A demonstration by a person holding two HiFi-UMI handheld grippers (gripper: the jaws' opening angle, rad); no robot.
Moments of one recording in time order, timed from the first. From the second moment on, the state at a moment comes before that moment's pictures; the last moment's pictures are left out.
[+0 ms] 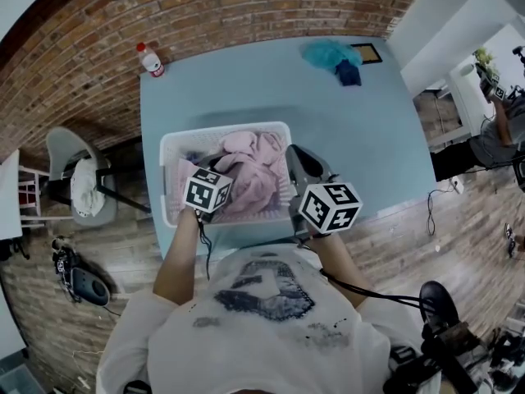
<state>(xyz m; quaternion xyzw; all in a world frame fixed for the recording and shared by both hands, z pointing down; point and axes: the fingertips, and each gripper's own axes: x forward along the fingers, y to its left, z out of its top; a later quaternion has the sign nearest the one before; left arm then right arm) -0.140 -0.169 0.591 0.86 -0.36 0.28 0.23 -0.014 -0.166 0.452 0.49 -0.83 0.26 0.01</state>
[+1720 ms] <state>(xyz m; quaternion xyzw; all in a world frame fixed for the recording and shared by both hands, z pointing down) -0.176 -0.136 0.356 0.89 -0.43 0.07 0.12 -0.021 -0.072 0.344 0.56 -0.82 0.13 -0.02</state>
